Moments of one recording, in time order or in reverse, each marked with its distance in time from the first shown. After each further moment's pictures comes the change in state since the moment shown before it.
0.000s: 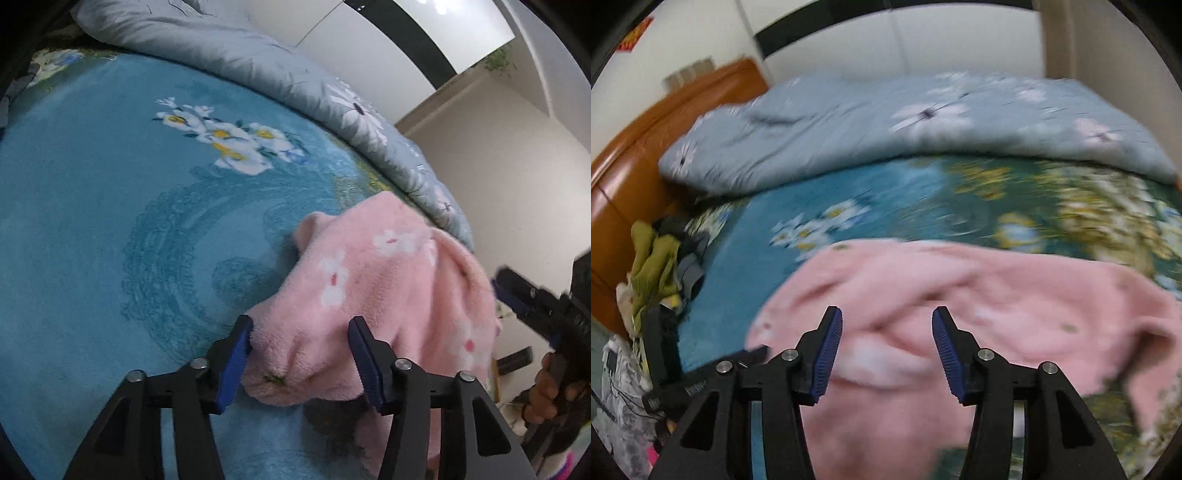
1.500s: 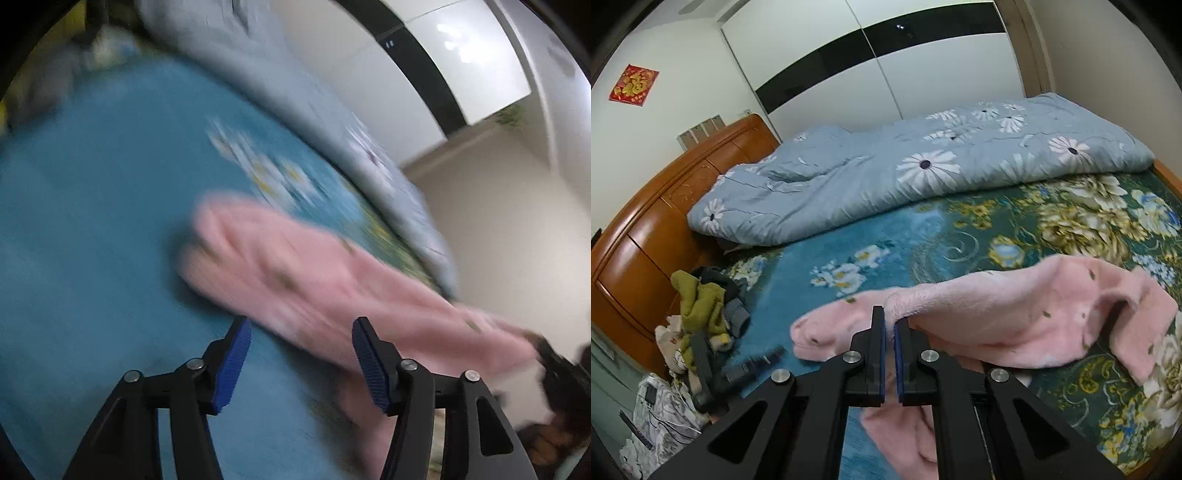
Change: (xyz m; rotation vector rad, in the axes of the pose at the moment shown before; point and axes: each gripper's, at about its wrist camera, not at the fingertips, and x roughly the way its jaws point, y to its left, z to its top) left arm -0.056 0.033 -0.012 -0.203 -0.030 -0.174; right arm -0.142 -0.005 -0.023 0.121 -0.223 0.081
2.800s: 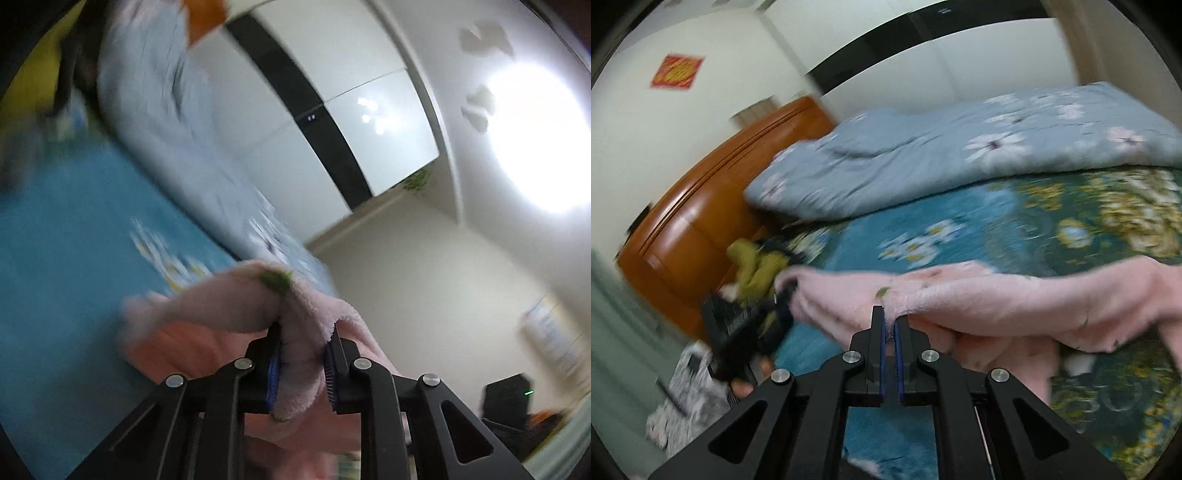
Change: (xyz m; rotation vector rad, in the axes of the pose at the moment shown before) left arm -0.123 -0.028 0.037 0.147 -0.403 -0.246; right arm 0.005 0.060 -0.043 -0.103 0.110 0.268
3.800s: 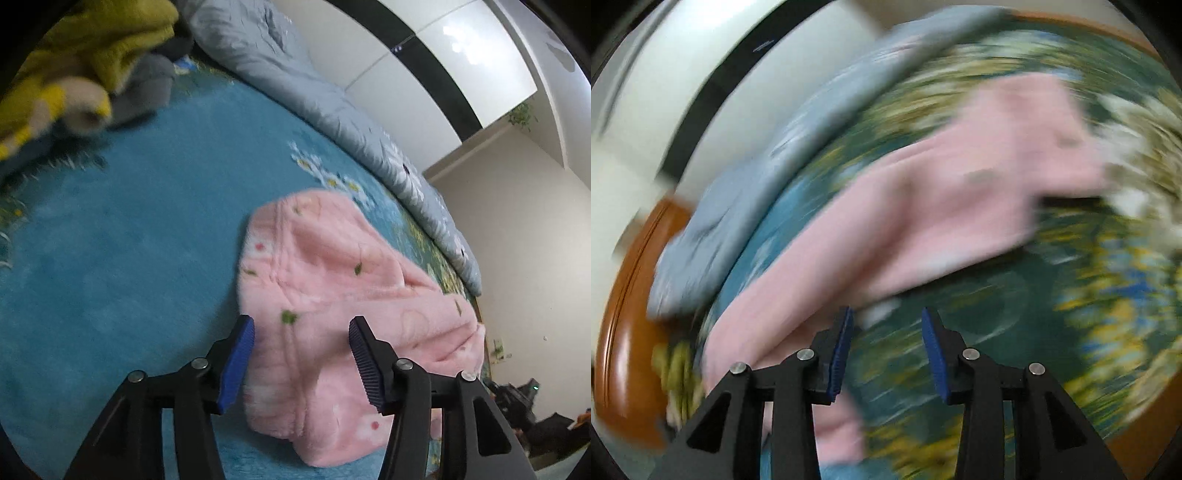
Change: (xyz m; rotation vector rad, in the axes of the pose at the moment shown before) left arm -0.015 0.107 -0.058 -0.031 0.338 0.427; right arm -0.059 -0.288 -0.131 0.715 -0.187 -0.343
